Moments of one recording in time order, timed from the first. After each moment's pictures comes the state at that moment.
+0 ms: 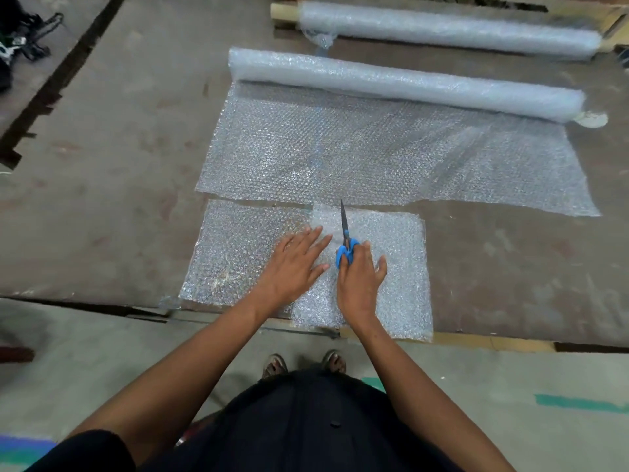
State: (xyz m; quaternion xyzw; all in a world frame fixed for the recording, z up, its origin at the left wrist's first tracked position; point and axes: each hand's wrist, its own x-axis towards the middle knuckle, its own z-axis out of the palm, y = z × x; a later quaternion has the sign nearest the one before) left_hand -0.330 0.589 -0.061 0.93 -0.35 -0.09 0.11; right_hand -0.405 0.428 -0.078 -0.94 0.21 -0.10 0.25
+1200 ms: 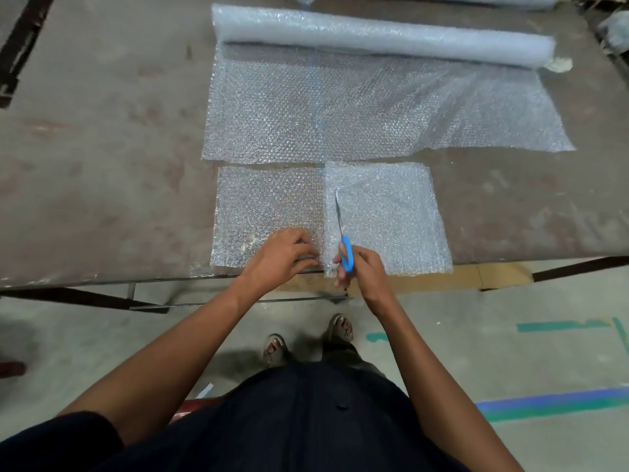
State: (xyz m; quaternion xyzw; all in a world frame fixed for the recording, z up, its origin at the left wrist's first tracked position) left_hand -0.351 0.697 -0.088 0.82 -0.50 -0.02 0.27; right_hand -0.486 0.510 -0.024 -0.70 0.25 0.02 0.67
